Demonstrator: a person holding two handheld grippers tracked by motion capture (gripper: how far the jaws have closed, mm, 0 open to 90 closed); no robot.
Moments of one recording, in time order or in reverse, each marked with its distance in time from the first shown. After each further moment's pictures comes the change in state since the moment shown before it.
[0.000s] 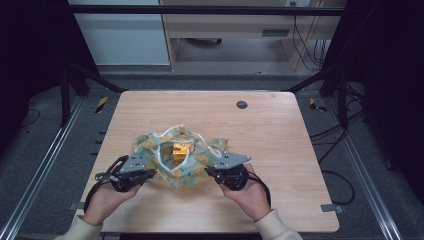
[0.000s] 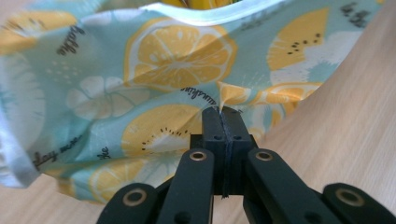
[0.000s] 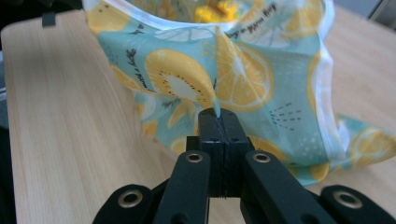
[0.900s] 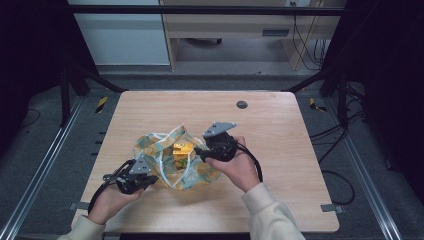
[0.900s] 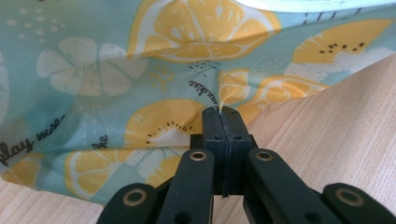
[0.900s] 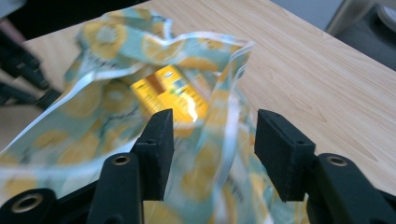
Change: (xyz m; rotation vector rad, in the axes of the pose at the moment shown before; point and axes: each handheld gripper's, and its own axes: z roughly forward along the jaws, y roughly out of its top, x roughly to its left) left arm 0.001 -0.011 0.021 0.089 -0.028 -0.011; right arm -0.035 0.074 0.025 0.070 -0.087 0.056
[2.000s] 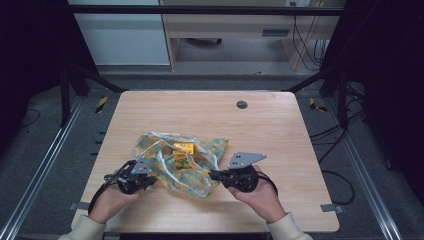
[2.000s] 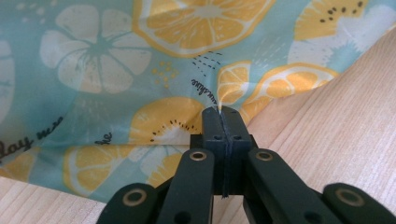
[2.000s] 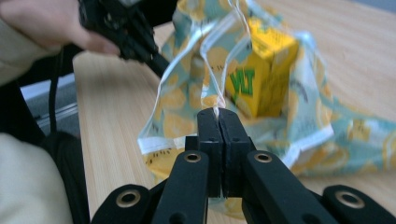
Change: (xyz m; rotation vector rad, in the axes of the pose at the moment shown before) left arm 0.003 -0.004 0.007 0.044 0.018 -0.004; right arm 0.018 -0.085 -0.049 -0.133 0.254 0.018
